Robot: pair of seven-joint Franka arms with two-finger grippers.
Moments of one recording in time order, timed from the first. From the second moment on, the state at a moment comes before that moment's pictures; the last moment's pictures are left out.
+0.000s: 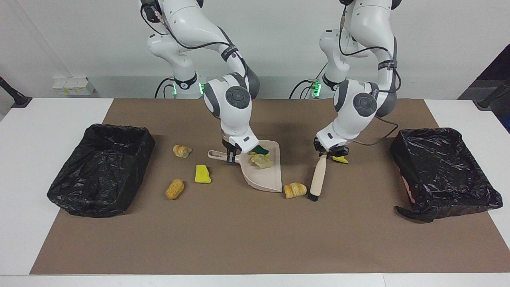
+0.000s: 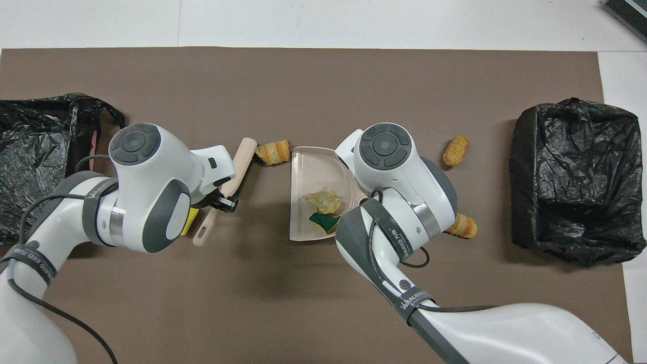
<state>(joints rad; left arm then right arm) -0.37 0.19 -0.01 -2.02 -0.13 2.07 0.14 0.38 0.36 0.11 -1.75 -0.15 2.00 -0.96</state>
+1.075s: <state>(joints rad) -0.56 0.08 0.00 -2.00 -0.13 1.87 0.12 0.38 0.36 0.11 -1.76 -0.15 2.00 -0.95</state>
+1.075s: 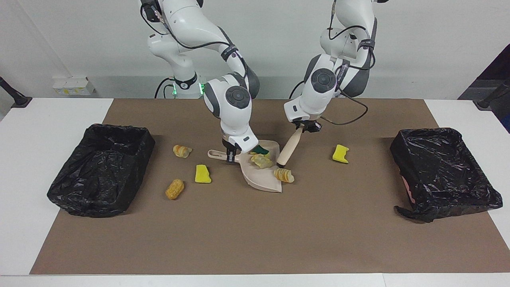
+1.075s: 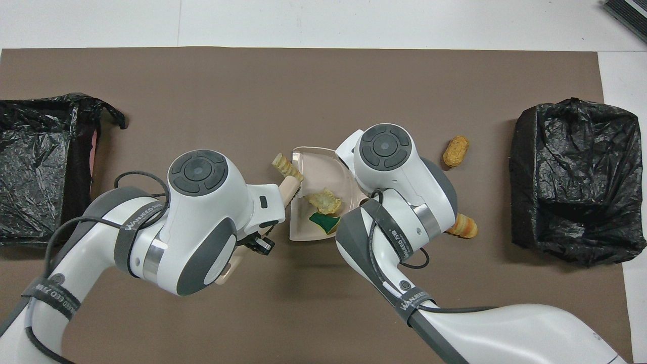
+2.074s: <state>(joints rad) -0.33 0.04 0.03 -2.00 -0.03 1.71 -0.30 0.38 0.36 0.11 -1.76 -0.15 2.00 -0.95</state>
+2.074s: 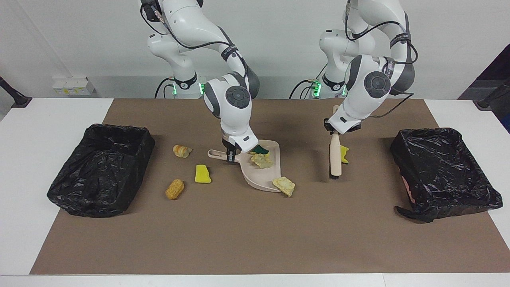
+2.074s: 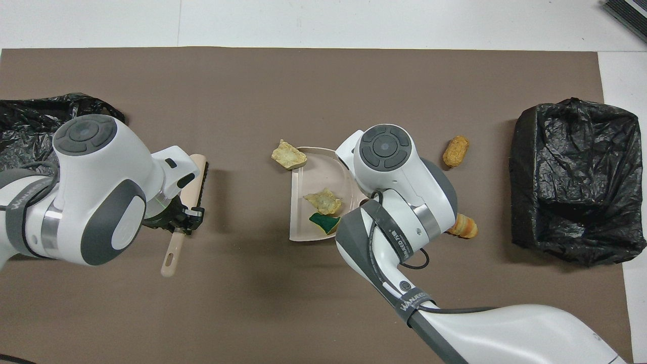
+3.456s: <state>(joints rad) -0.33 0.12 0.00 -2.12 -0.18 2.16 -0.31 0.38 0.36 0.11 -1.77 -0.15 2.00 -0.95</state>
